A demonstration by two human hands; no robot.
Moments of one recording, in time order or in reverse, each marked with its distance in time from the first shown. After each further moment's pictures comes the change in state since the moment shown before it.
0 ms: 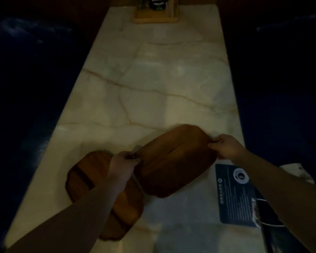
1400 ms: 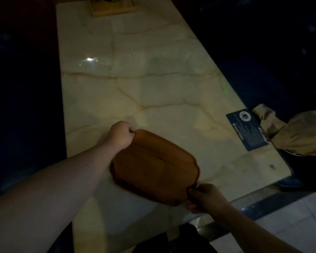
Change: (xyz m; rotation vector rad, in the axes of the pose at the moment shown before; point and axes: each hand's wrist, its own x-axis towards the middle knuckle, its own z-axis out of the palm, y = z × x) left_hand 0.101 0.018 -0.142 0.784 -0.367 0.740; right_hand -0.233 -0.010 0.315 0.574 0.094 0.411
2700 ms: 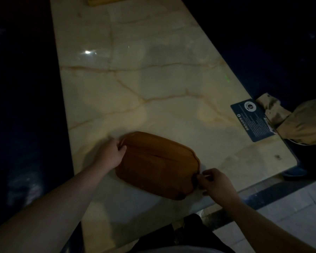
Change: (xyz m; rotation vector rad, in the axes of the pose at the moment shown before) left_hand -0.046 -0.067 0.018 0.047 -0.020 -0.173; right_hand 0.010 0.003 -0.008 -0.357 0.183 -0.141
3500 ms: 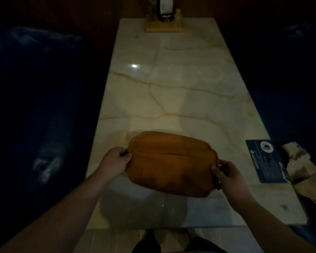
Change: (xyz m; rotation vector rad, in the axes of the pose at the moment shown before) left_hand -0.106 0.035 -0.023 -0.497 0.113 -0.259; right_hand 0.008 -0.050 -0.077 0.270 -0.013 -0.318
